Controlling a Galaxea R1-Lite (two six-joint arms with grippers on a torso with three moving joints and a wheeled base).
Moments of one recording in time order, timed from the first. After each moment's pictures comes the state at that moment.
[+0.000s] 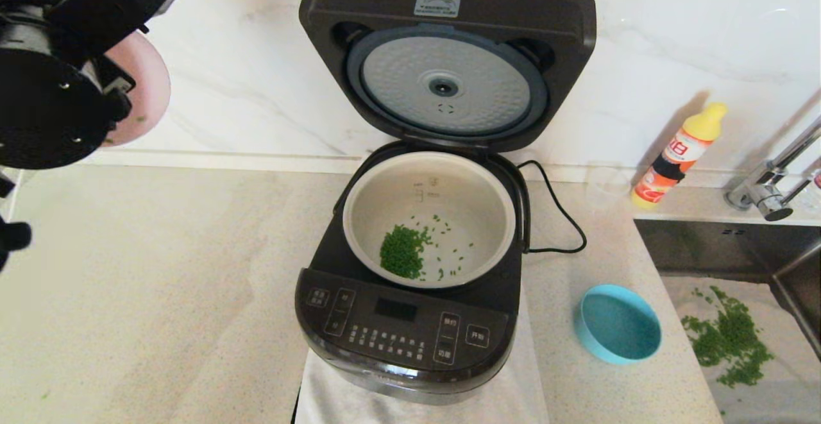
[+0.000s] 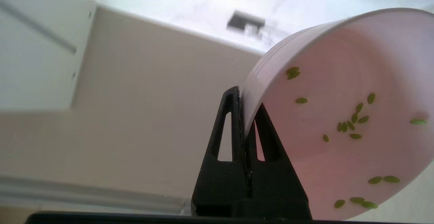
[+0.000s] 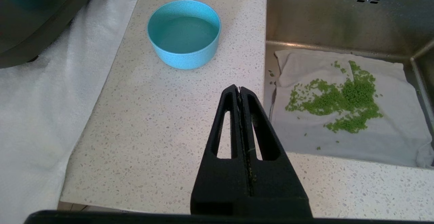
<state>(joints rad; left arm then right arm) -0.48 1.48 -1.11 -0.95 1.15 1.55 0.00 0.00 -0.03 0.07 0.00 0.00</state>
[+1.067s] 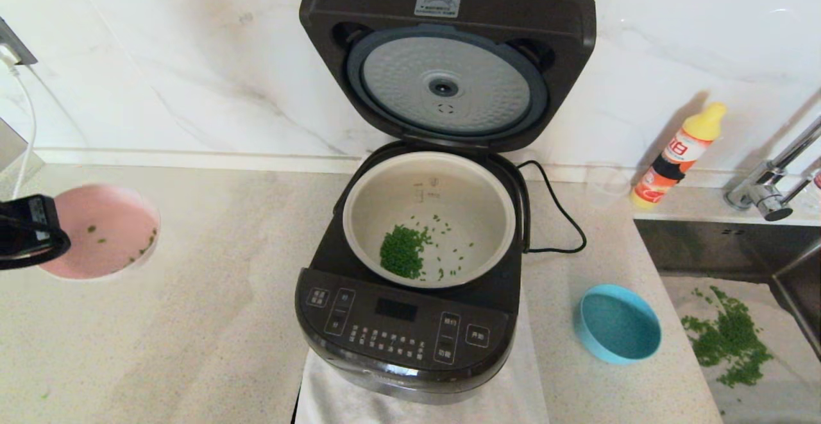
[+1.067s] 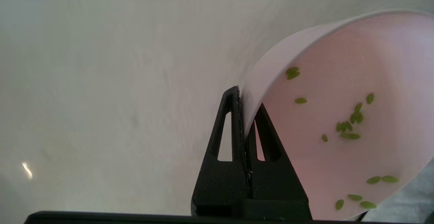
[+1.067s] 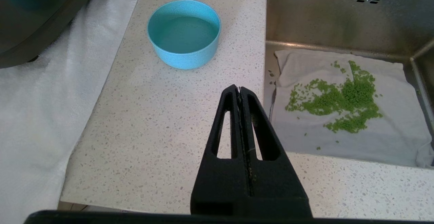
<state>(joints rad) 0.33 1.43 -1.13 0.35 0.08 -0.14 0.00 0.00 -0.03 0.07 0.00 0.00</state>
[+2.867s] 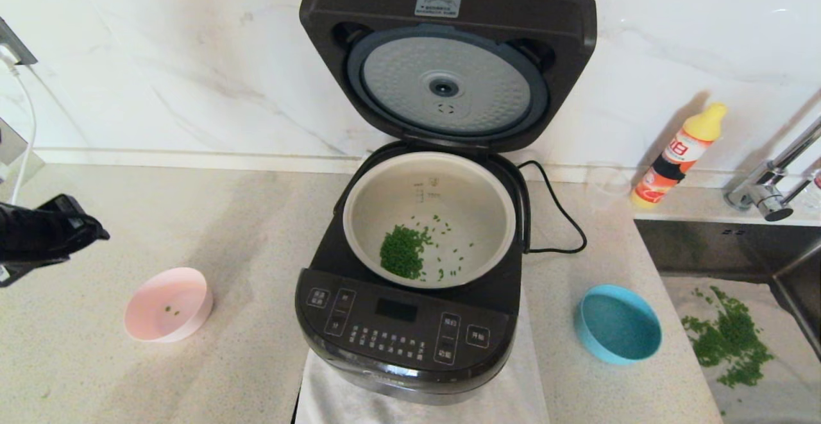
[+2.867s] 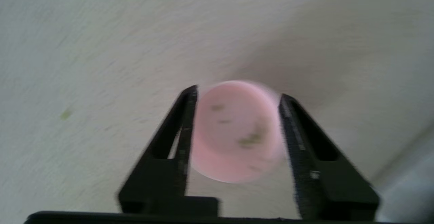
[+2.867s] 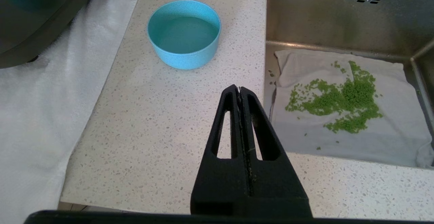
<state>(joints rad) 0.36 1.59 -1.16 0.23 -0.02 -0.43 0.00 0.00 -0.03 0.07 0.00 0.00</state>
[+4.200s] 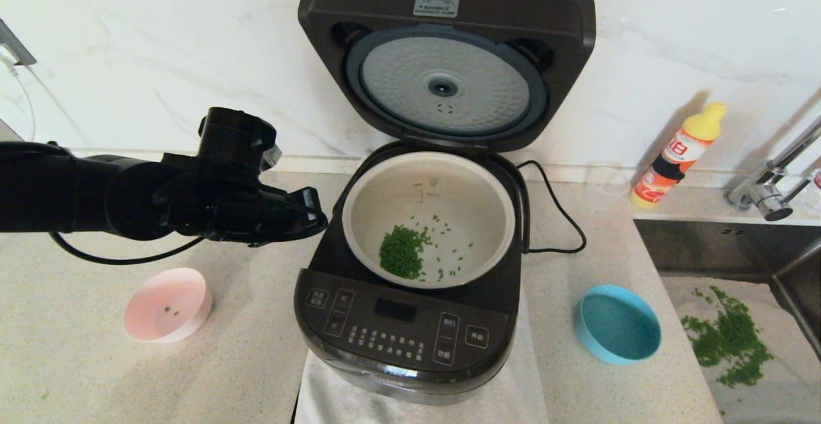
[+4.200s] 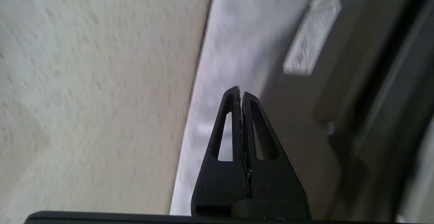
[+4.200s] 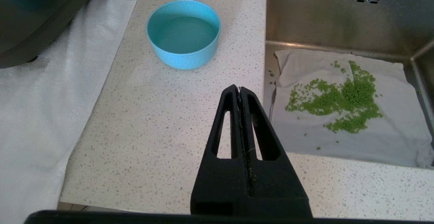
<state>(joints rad) -0.30 1.84 -1.28 0.05 0.02 -0.46 0.00 0.00 -0.03 0.07 0.00 0.00</state>
